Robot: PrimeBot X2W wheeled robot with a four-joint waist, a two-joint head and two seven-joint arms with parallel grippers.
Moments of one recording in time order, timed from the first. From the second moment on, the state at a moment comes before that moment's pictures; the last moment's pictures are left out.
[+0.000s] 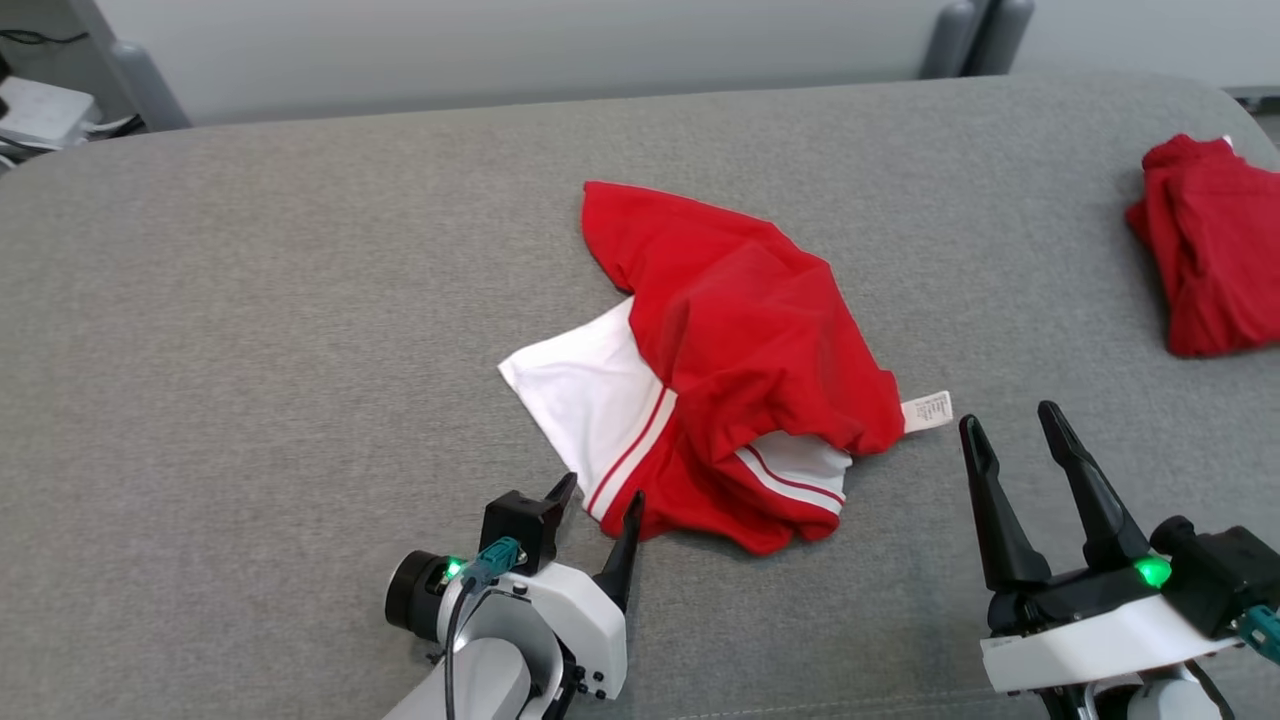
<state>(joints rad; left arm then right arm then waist) -0.43 0.05 -0.78 0.69 -0.62 0.14 -0.25 -0.05 -0.13 0.17 0.01 0.36 0.13 -0.25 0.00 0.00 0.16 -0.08</state>
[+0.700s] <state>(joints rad) -0.57 0.04 -0.95 0.92 -0.72 0.22 -0.25 -0.08 -0.14 0.19 0.01 0.35 0.13 -0.25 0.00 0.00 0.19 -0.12</state>
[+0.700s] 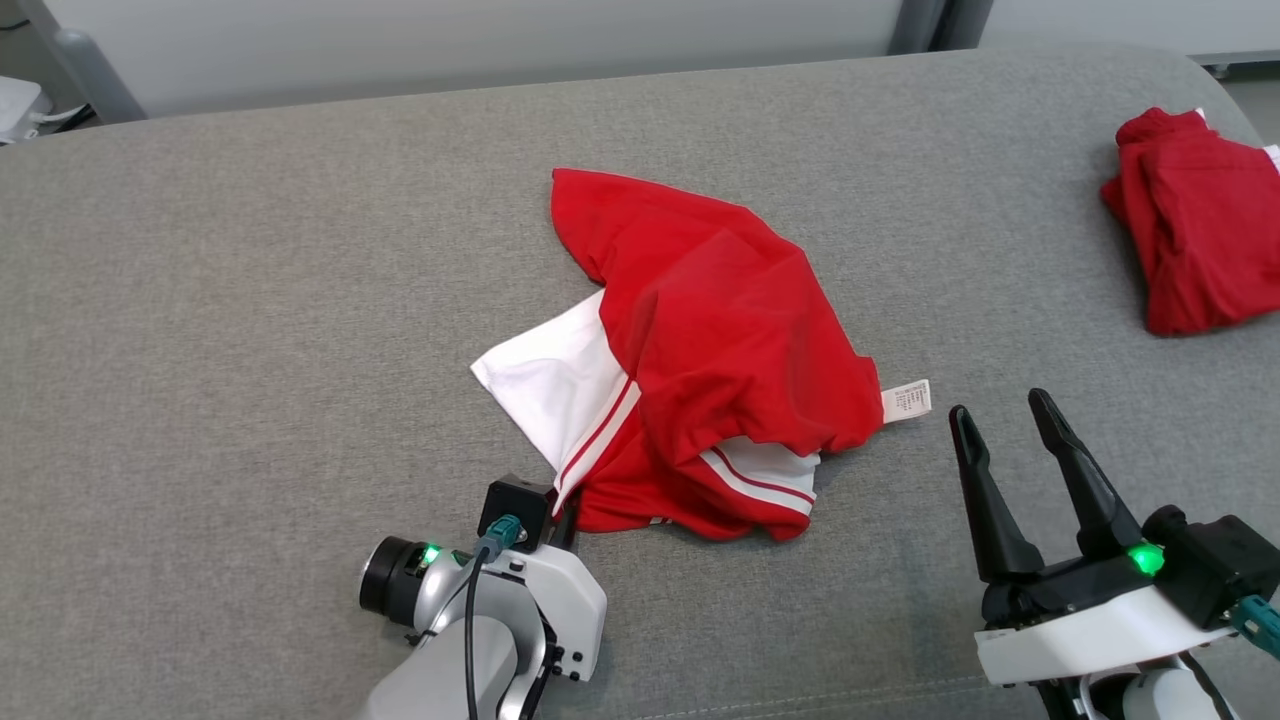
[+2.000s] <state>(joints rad) -0.60 0.27 -0.92 0.82 -0.56 0.20 -0.25 -0.47 -0.19 0.47 0.75 0.55 0.13 -0.22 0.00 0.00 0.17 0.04</state>
